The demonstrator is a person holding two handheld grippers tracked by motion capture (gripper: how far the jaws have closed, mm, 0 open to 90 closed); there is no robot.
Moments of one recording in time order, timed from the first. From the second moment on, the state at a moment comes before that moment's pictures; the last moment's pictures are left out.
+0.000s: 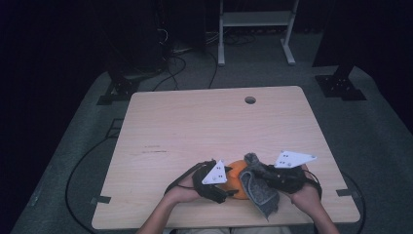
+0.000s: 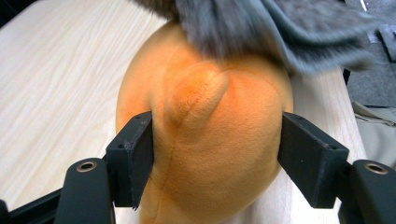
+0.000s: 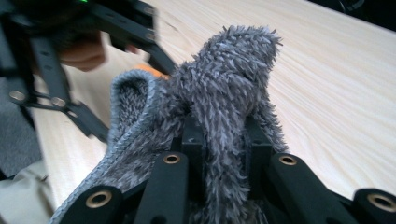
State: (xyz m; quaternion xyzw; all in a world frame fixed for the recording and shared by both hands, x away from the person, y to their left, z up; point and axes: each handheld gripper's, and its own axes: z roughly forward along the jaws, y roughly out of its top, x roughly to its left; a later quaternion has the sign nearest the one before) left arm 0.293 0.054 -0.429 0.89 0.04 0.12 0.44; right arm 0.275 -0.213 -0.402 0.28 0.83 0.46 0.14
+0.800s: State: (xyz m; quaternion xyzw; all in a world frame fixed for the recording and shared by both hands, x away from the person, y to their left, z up) left arm 0.289 0.051 -0.425 0.88 0.04 0.12 0.45; right arm 0.265 -0.203 -0.396 0.25 0.83 0.48 0.15
